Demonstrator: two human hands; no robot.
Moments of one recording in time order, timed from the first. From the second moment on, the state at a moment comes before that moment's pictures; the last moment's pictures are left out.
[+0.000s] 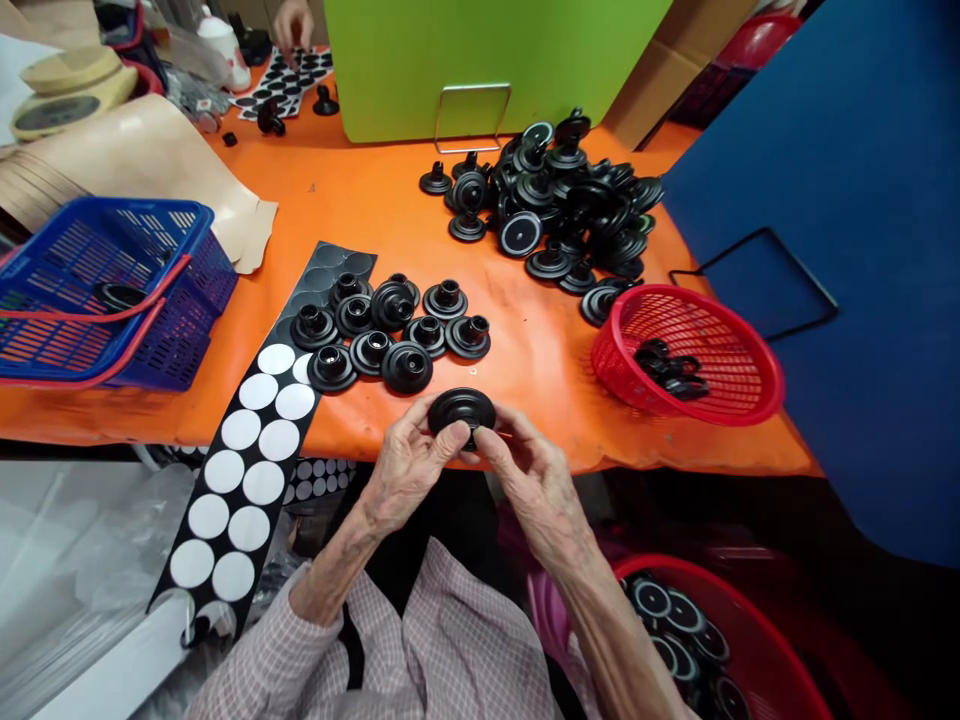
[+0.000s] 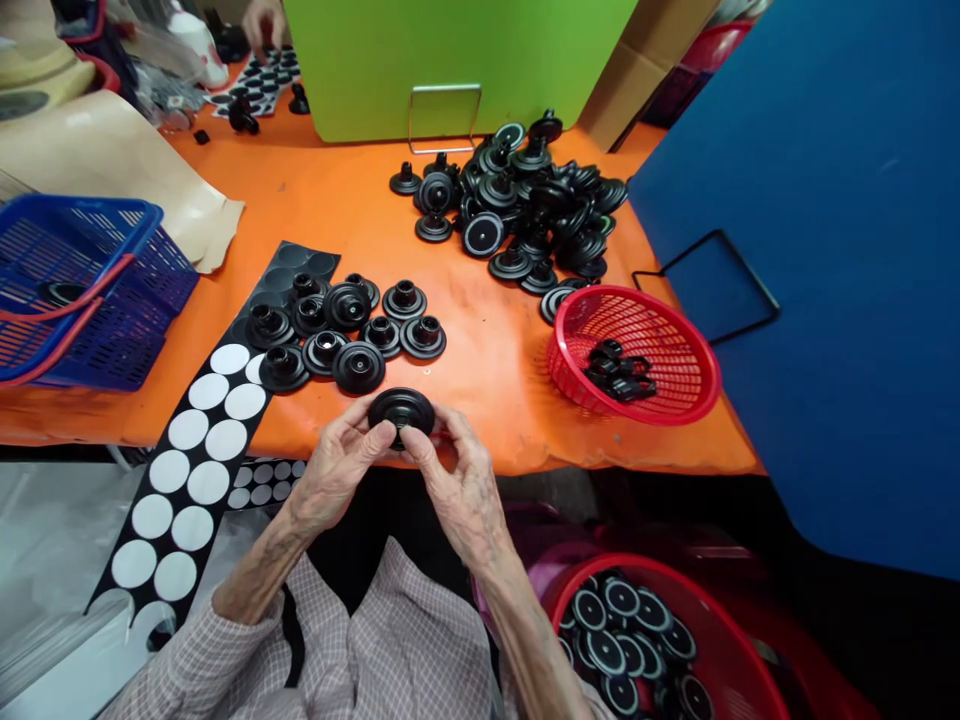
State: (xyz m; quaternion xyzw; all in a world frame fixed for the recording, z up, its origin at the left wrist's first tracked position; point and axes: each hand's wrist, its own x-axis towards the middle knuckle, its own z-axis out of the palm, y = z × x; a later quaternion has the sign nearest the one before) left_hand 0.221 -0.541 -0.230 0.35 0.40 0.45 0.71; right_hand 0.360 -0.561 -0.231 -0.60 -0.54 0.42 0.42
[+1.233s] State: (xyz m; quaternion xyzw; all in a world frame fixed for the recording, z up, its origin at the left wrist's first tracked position) left_hand 0.246 -0.481 -0.210 0.53 0.55 0.44 0.47; right_hand 0.418 -0.438 -0.163 -0.62 -0.75 0.10 0.22
